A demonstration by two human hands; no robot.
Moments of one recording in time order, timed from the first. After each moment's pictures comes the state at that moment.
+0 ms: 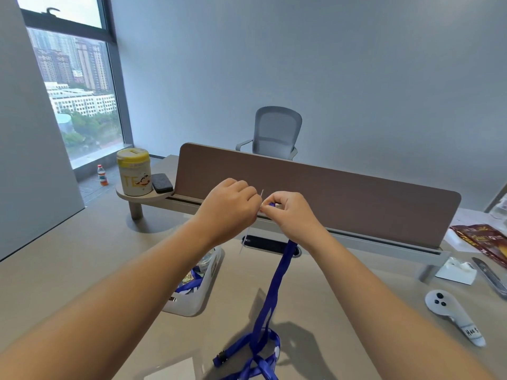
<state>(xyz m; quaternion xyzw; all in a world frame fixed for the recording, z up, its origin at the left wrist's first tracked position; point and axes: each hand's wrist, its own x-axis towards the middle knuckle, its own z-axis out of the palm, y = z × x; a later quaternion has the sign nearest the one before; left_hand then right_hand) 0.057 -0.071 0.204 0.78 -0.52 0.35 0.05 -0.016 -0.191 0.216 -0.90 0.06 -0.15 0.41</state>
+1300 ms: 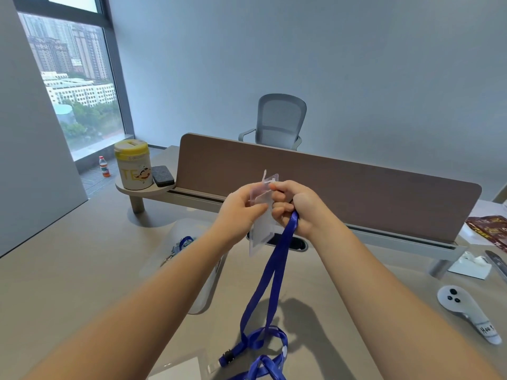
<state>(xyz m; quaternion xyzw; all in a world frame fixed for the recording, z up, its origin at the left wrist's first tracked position) 0.059 -0.093 0.184 0.73 -0.29 -0.10 0.61 0.014 -0.205 0.214 -0.50 0.16 -0.02 0.85</state>
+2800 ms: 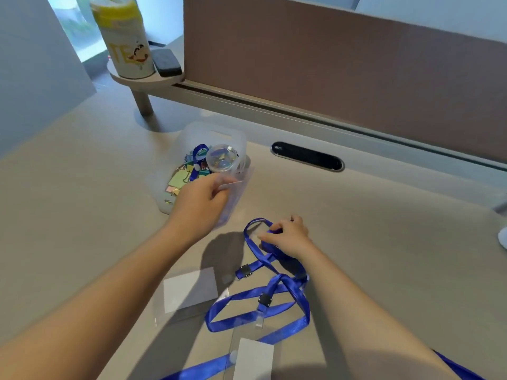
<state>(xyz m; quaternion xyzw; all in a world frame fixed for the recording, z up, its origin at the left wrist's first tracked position) 0.047 -0.029 0.059 0.90 -0.16 -0.04 0.42 0.006 -0.194 -0.035 -0.88 0.26 0.20 0.33</state>
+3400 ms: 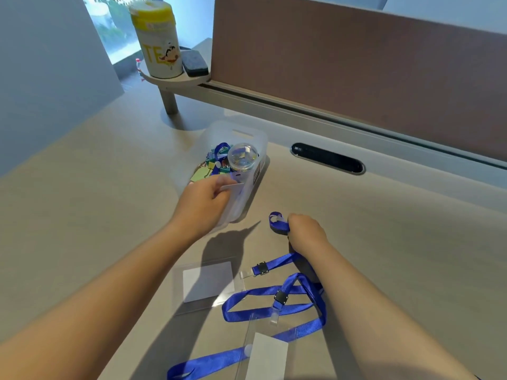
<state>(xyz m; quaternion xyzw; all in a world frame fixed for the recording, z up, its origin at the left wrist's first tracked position) 0.046 -0.003 0.053 0.90 -0.10 -0.04 0.42 0.020 -0.182 -0.034 -0.97 0.13 0.18 0.09</state>
